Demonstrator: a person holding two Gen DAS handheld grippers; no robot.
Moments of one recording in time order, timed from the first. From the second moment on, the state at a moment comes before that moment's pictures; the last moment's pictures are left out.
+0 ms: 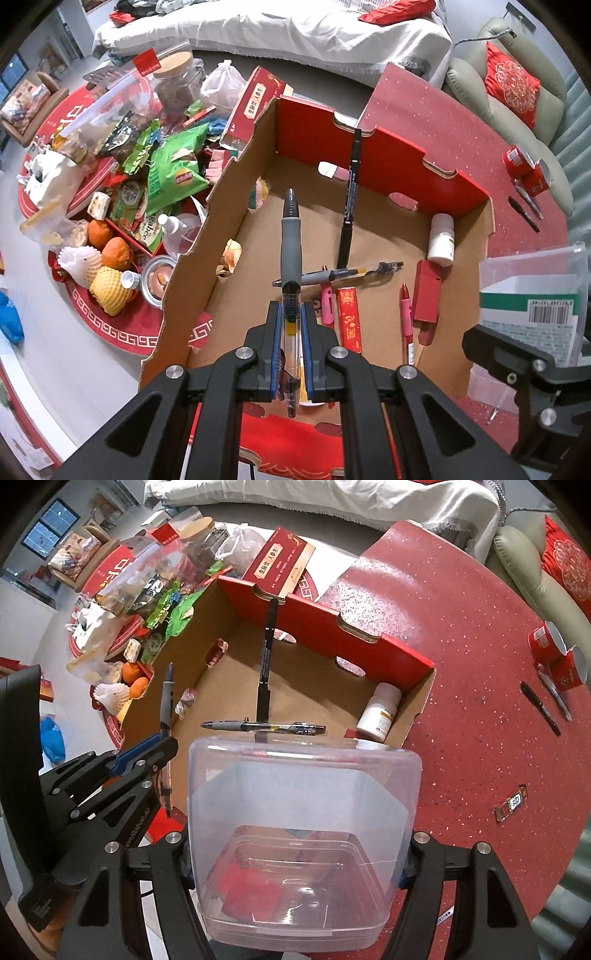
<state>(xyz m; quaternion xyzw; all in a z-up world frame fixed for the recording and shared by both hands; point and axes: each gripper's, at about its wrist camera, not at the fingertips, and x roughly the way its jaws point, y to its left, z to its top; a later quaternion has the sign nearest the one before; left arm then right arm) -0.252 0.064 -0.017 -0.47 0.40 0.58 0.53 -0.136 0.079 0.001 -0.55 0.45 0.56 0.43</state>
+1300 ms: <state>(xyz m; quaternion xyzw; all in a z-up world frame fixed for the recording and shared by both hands) -0.256 0.070 -0.042 -0.45 0.46 0.58 0.50 -0.142 0.085 -0.032 -0.60 0.42 0.54 0.41</state>
